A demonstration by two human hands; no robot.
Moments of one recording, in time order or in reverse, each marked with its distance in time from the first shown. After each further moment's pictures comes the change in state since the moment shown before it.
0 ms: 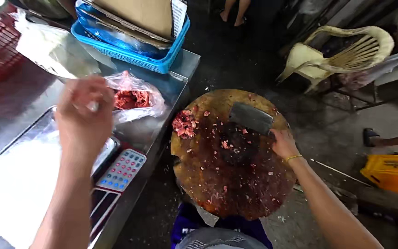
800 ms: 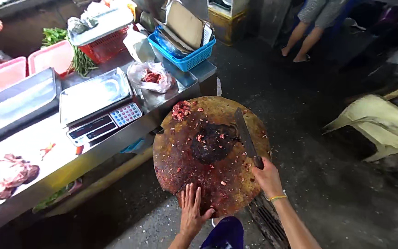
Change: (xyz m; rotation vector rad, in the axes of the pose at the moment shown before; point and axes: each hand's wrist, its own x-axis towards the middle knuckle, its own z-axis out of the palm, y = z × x) left_hand -0.423 0.222 0.436 0.429 0.137 -0.265; right_hand -0.014 0.112 -0.048 0.498 -0.190 -0.239
